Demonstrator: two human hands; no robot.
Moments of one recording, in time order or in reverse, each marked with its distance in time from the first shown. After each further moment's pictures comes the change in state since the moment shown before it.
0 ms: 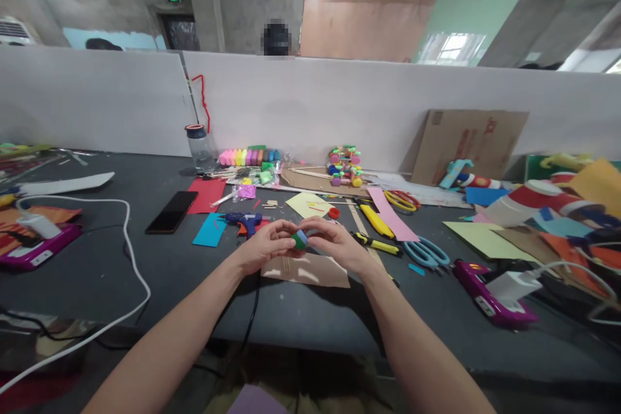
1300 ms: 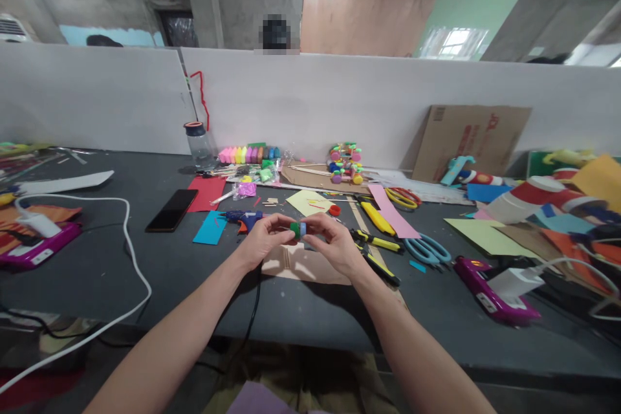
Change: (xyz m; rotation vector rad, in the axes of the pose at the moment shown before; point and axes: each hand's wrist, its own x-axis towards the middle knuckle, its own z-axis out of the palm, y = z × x) left_hand 0.005 -0.003 -0.002 0.163 0.190 0.125; right_hand 0.000 0.024 0.019 -0.058 0.236 -0.082
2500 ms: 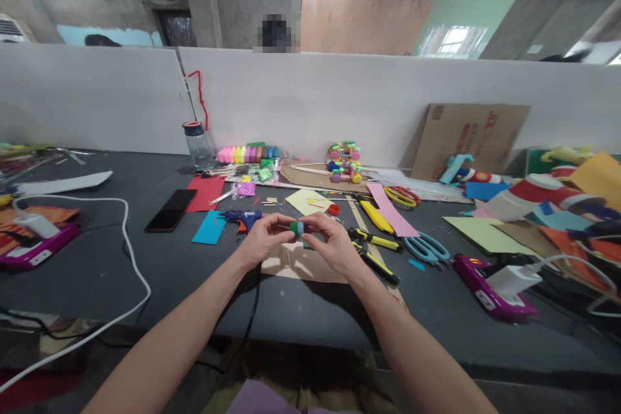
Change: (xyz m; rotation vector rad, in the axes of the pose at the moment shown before) left_hand 0.001 -0.002 0.001 0.064 0.016 0.042; right_hand 0.001 -0.006 0.001 -0.123 0.020 -0.038
